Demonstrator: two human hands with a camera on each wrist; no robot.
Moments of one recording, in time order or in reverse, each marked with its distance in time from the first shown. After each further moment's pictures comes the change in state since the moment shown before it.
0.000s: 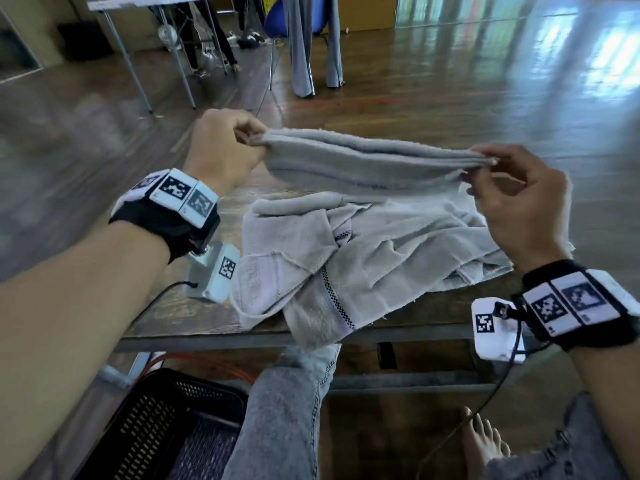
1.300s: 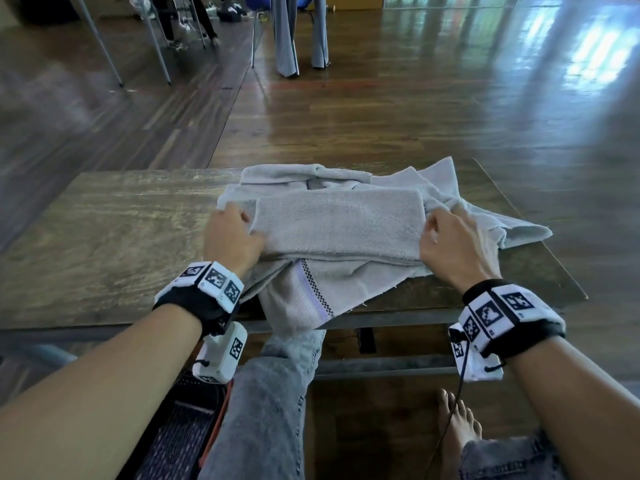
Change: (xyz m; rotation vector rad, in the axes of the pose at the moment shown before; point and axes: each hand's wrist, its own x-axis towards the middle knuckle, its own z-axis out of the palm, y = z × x) left_hand -0.108 -0.042 0.101 0.143 -0.168 -0.449; right_hand -0.058 0.031 0.025 -0.843 -0.448 0.267
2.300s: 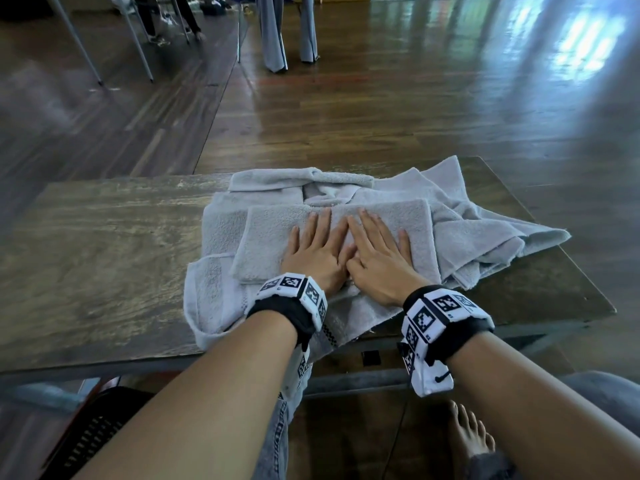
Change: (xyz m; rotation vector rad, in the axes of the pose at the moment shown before) left_hand 0.004 0.055 0.104 0.302 -0.491 0.394; right_hand 0.020 -0.056 0.089 0.038 -0.421 -0.226
